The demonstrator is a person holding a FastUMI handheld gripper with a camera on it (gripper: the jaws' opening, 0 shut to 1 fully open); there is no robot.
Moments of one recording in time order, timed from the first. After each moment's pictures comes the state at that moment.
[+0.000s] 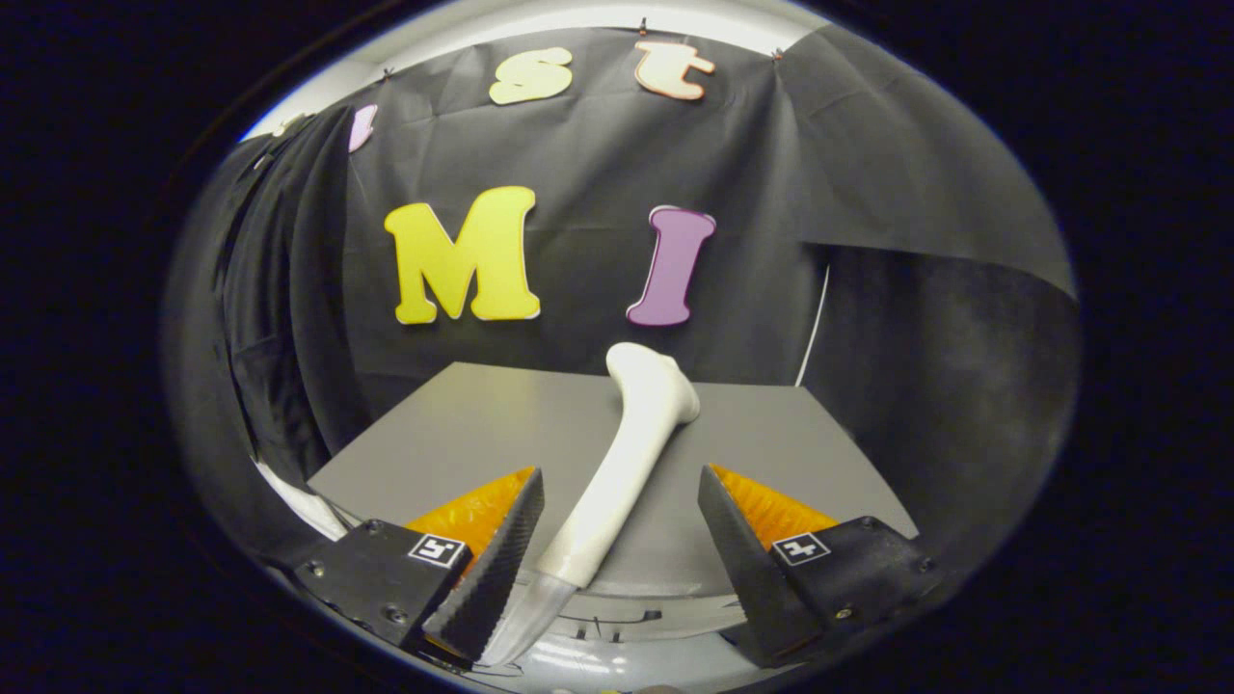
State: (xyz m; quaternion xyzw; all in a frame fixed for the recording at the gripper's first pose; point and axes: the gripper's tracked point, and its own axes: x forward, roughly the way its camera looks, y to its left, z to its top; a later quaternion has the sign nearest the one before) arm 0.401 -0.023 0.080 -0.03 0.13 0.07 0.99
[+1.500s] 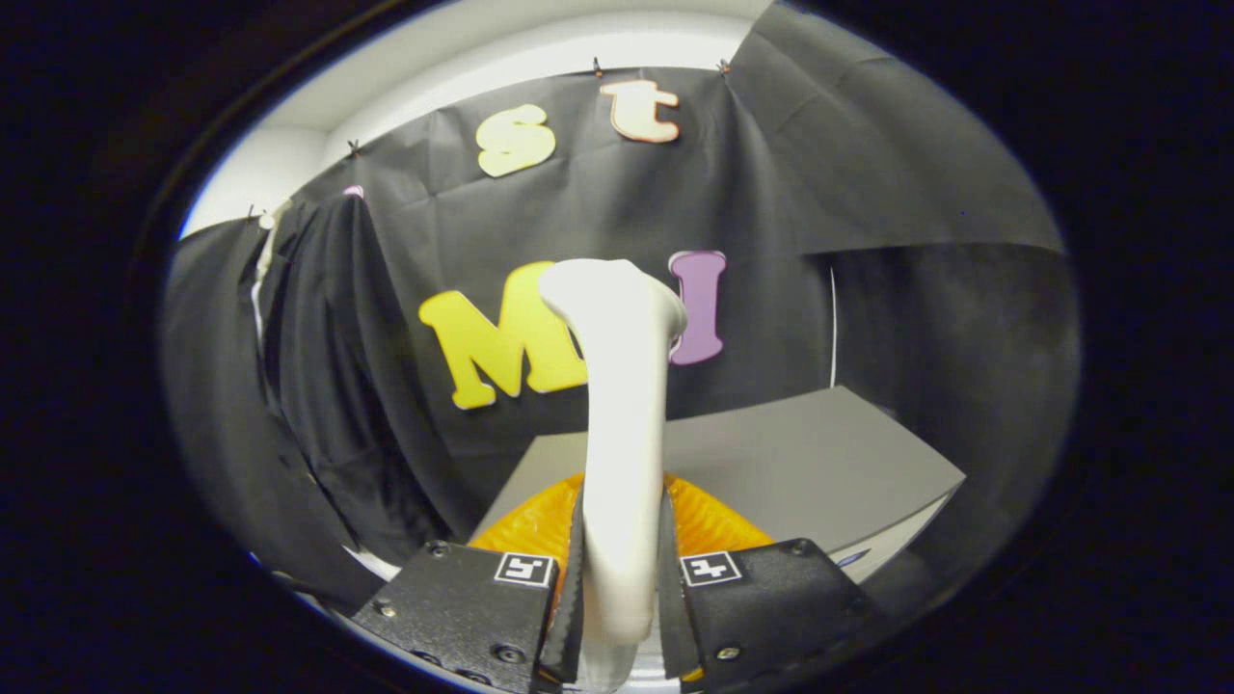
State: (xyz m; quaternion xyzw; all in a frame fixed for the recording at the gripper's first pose) arm 0.303 0.064 0.173 0.09 0.05 0.10 0.99
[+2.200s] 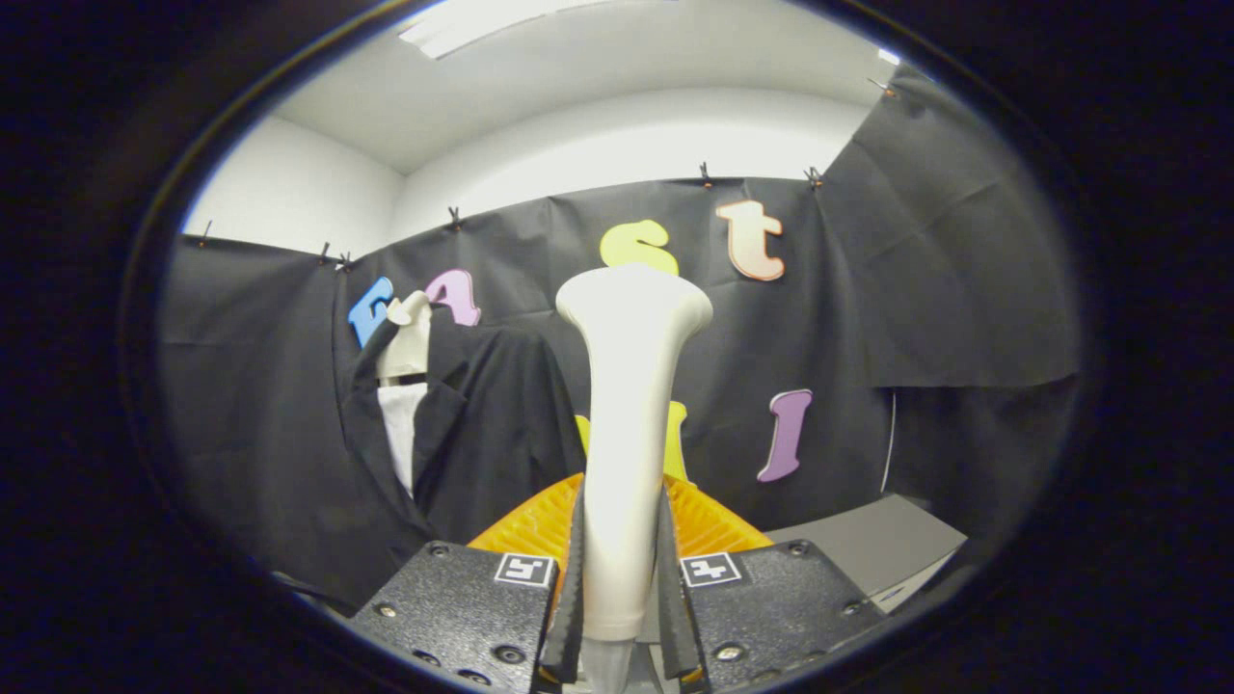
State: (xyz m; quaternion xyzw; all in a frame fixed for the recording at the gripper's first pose) arm 0.196 0.235 0.333 0.06 -0.10 0.16 0.98
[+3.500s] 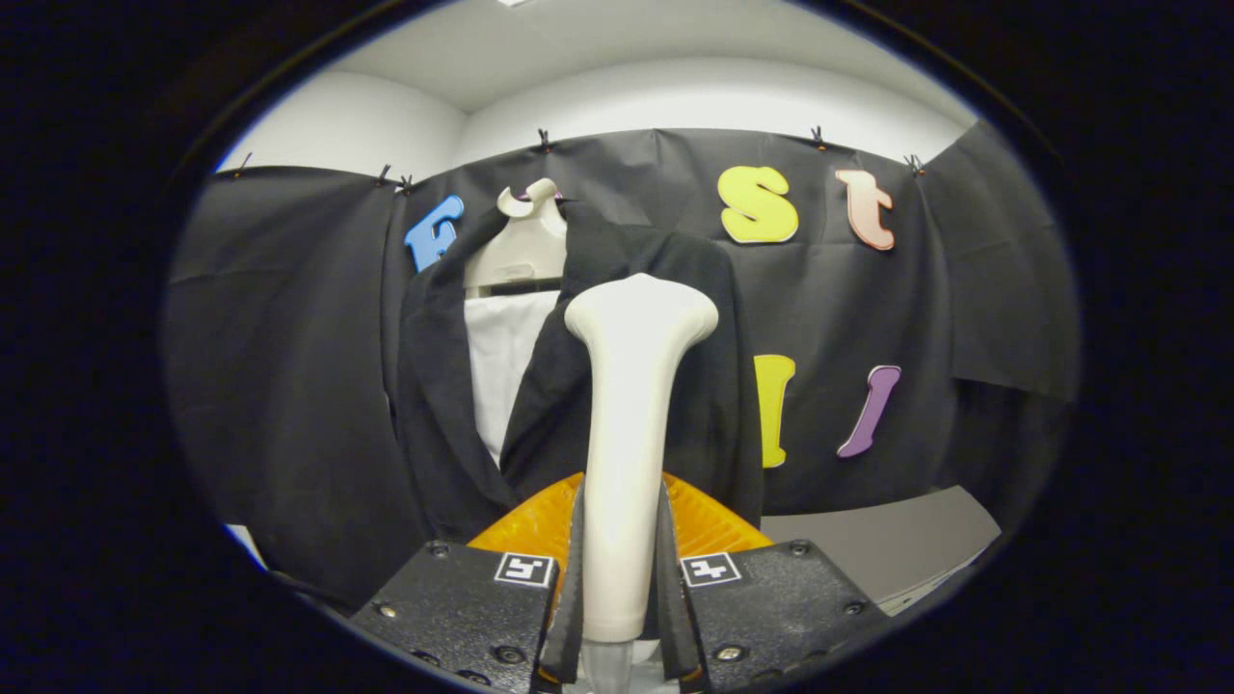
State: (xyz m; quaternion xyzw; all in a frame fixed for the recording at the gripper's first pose) arm 0.226 0.398 0.267 -0.02 -0.01 0.20 0.98
